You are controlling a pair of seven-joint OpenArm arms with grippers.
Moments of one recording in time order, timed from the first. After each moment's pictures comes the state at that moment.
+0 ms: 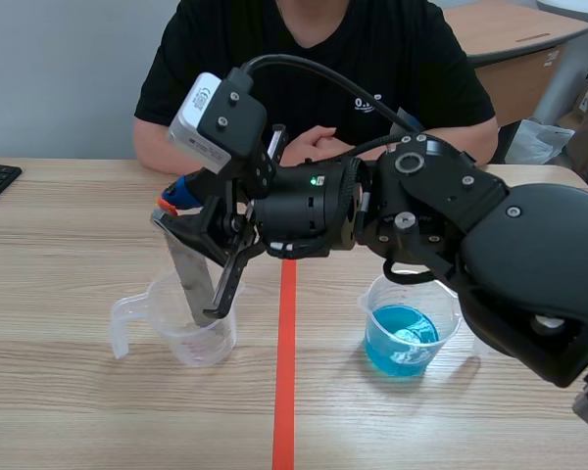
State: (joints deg) left arm 72.6 -15.3 -9.7 111.2 -4.0 -4.5 0.4; right arm 17.7 15.3 -40.7 82.9 1.1 39.0 6.9
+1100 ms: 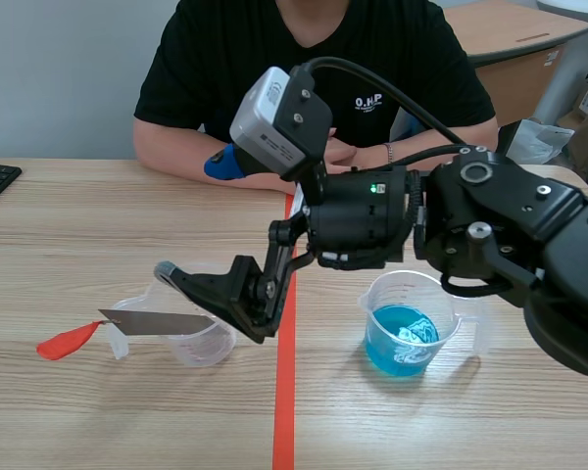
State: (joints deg) left arm 72.6 -15.3 -9.7 111.2 -4.0 -4.5 0.4; right arm 14.0 25.0 -40.2 89.2 8.1 39.3 12.3
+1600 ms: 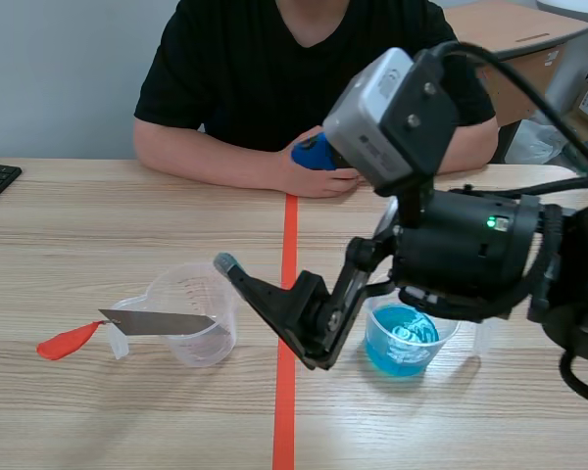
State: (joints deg) left arm 72.9 -25.6 -9.7 111.5 -4.2 -5.3 -2.0; right arm -6.5 39.3 -30.9 111.7 11.4 20.2 8.2
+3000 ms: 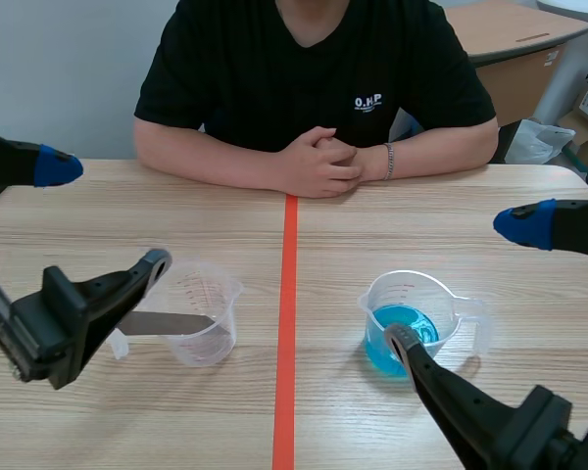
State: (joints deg) left arm 35.5 -48.7 2.8 126.6 -19.6 -9.0 2.7; right arm -59.5 44.0 4.9 131.2 11.9 10.3 12.3
